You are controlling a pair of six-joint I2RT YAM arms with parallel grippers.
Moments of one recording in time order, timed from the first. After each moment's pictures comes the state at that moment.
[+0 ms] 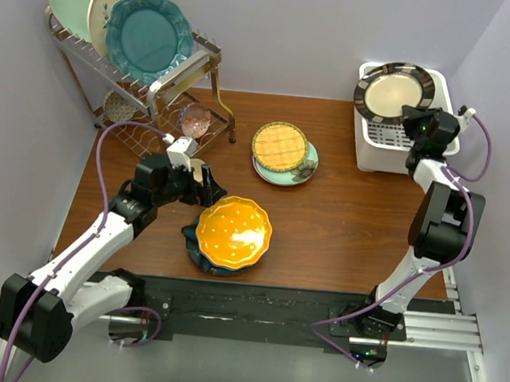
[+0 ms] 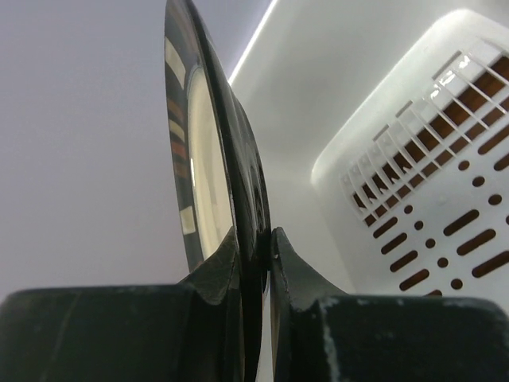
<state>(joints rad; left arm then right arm) -0.35 0.99 0.66 -0.14 0.31 -0.38 -0.26 1.88 1.28 0.47 -0.09 1.00</state>
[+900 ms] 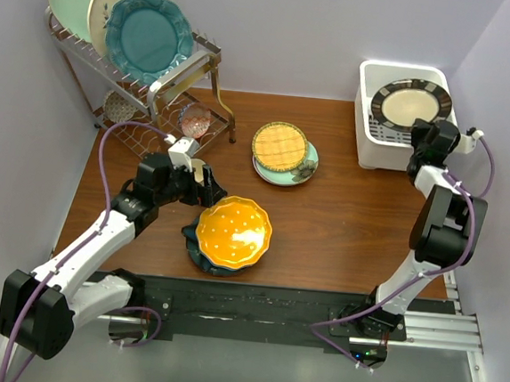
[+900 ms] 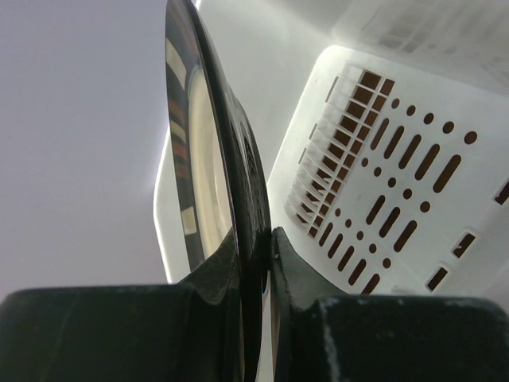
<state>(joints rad) -0.35 1.01 0.66 -0.14 0.31 -0.38 -0.28 1.84 1.19 0.44 0.14 1.14</state>
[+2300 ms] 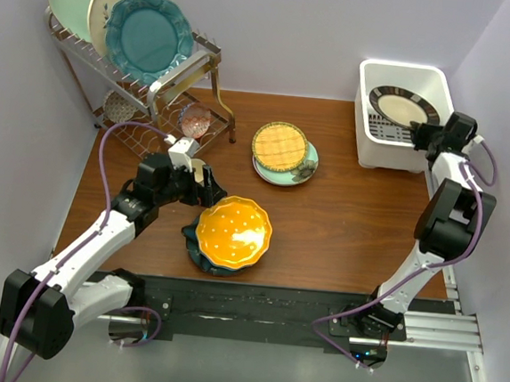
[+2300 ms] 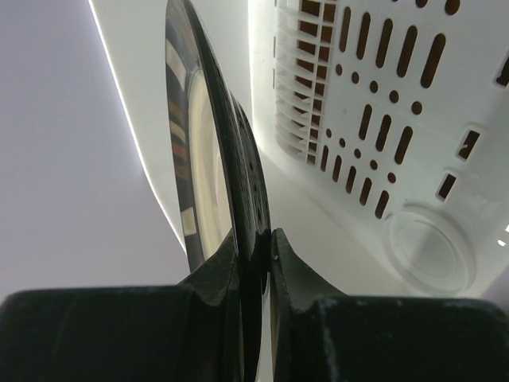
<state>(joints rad) -0.35 1.01 0.66 -0.14 0.31 -0.38 -0.36 1.95 1.45 -0.01 -0.16 1.42</state>
